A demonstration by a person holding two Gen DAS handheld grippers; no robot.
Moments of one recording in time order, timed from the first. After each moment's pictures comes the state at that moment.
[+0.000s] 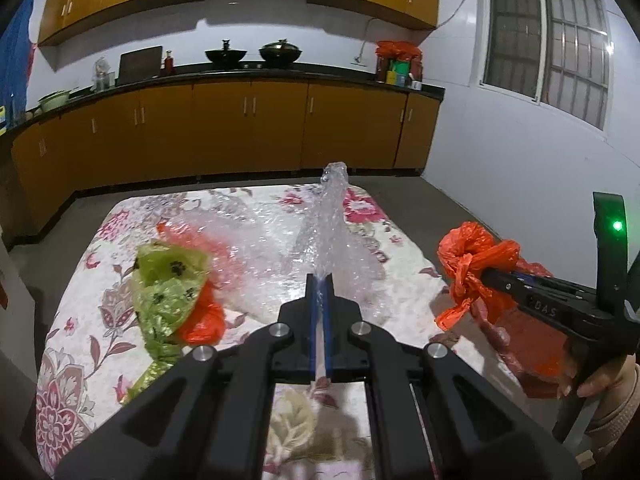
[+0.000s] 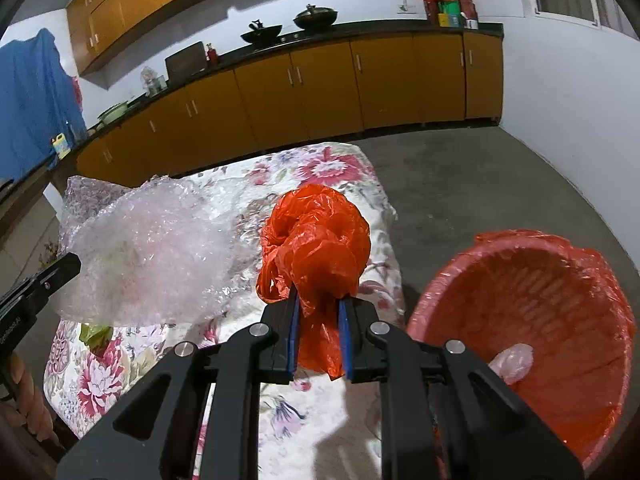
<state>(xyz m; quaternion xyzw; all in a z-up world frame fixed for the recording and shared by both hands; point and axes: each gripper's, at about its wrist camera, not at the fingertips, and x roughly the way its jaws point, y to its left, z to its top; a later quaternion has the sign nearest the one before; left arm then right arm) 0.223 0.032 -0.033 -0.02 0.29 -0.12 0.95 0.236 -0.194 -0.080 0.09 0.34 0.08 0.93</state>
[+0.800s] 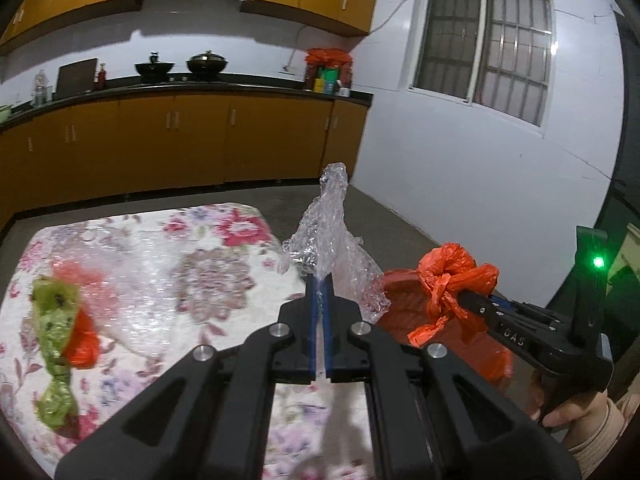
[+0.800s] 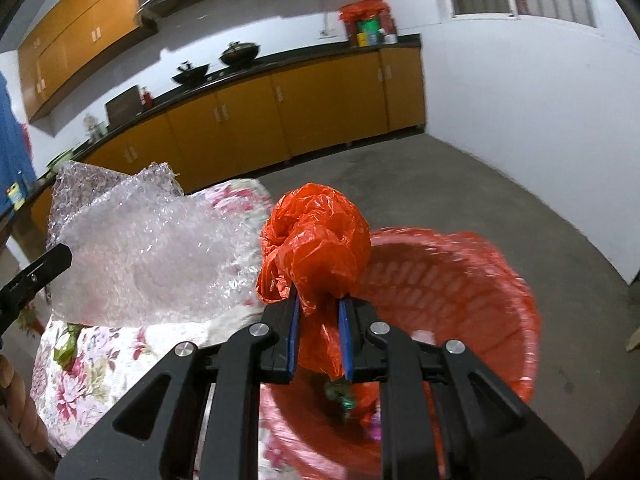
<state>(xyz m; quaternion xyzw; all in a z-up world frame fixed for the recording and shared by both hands) 0.216 -0.081 -0.010 -0.03 0.26 -0.24 0.93 0.173 -0.300 -0.061 0.12 0.30 -0.04 0.95</state>
